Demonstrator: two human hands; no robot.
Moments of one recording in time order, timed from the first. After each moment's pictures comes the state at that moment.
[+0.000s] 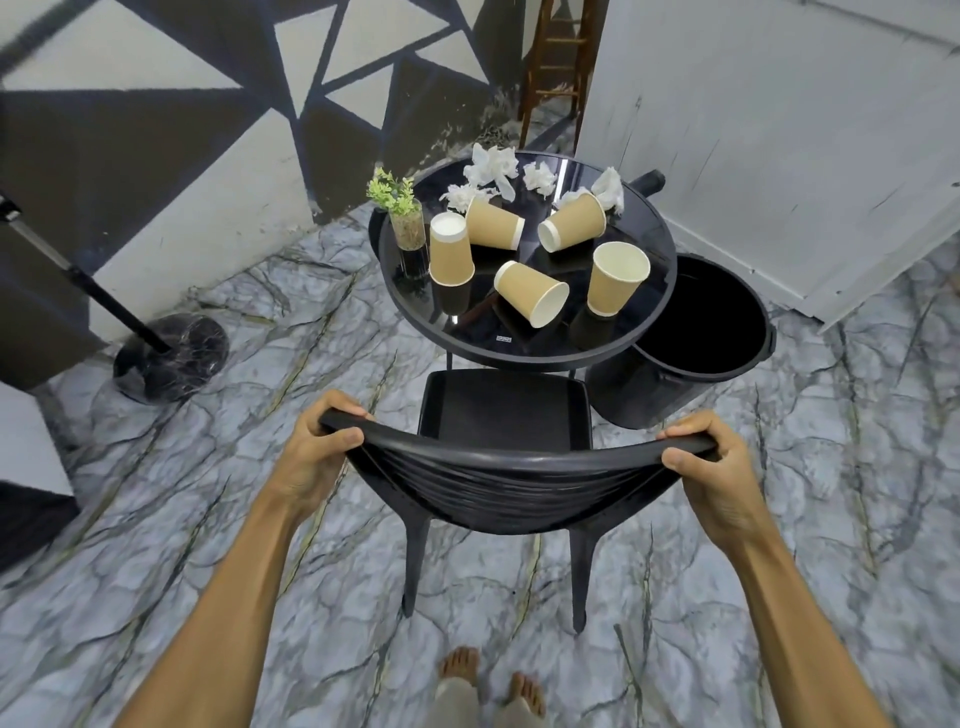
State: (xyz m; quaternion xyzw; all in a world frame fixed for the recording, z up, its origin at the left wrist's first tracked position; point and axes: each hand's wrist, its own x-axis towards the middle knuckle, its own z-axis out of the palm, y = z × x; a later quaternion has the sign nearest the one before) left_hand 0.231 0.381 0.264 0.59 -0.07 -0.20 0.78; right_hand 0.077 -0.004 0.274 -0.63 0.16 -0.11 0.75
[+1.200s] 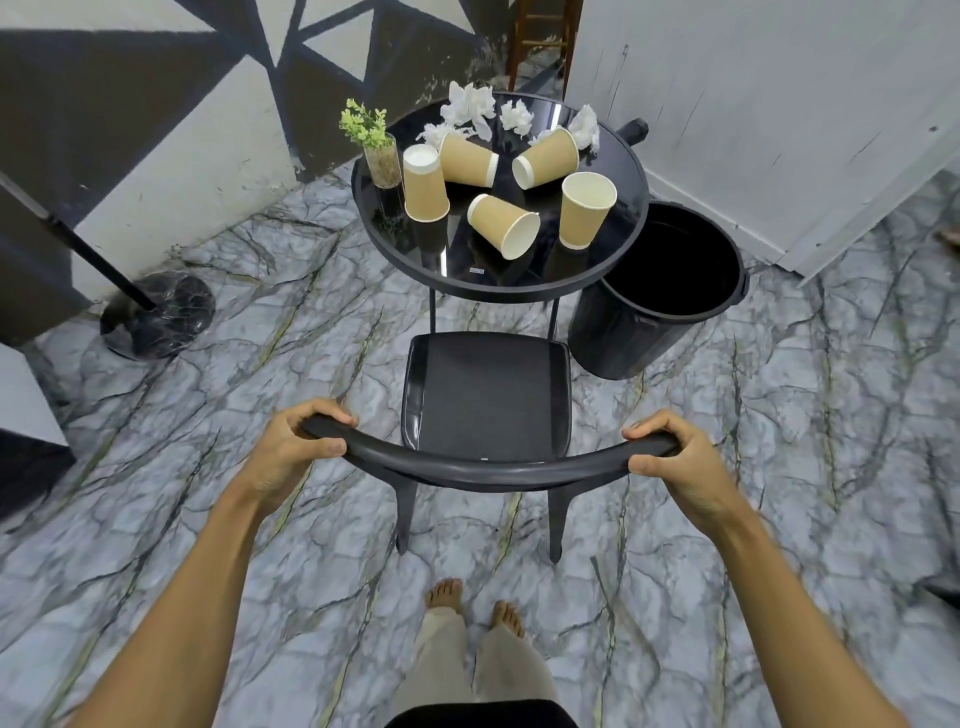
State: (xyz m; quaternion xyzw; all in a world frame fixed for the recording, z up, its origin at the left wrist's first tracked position) left_hand 0.139 0.409 0.230 0.67 -0.05 -0.25 0.69; right_hand -0.022 -0.012 0.235 -0.67 0.19 0.00 0.72
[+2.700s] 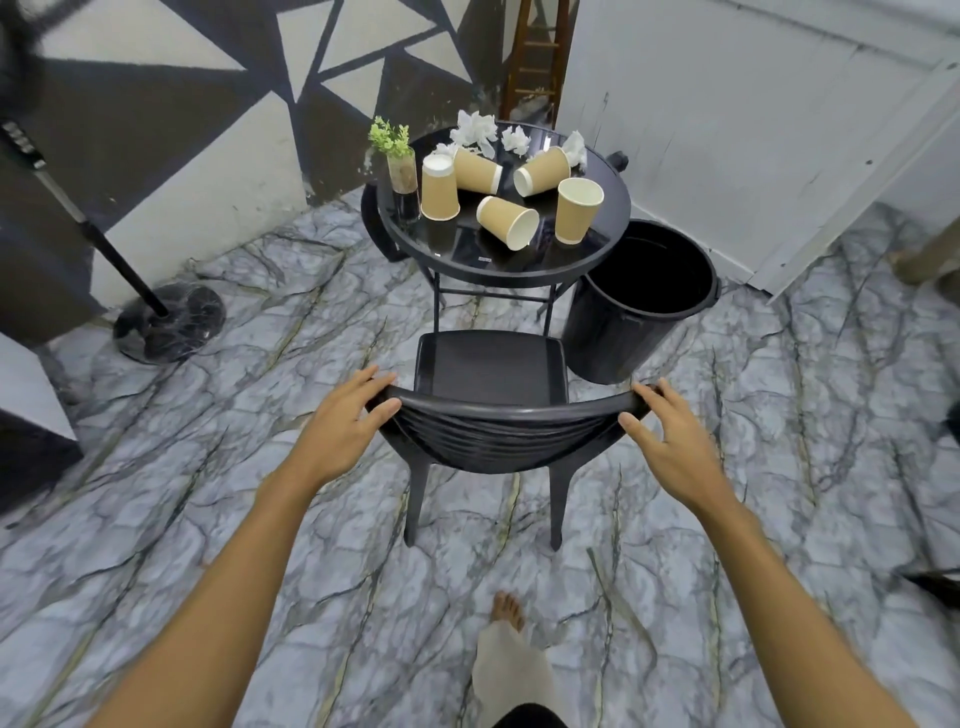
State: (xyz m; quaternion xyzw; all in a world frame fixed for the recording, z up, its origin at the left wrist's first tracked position) left_hand 0.056 0.413 0.254 0.91 -0.18 -0.16 0.34; right_hand -0.099 0.050 0.263 -0.91 0.22 -0.01 0.35
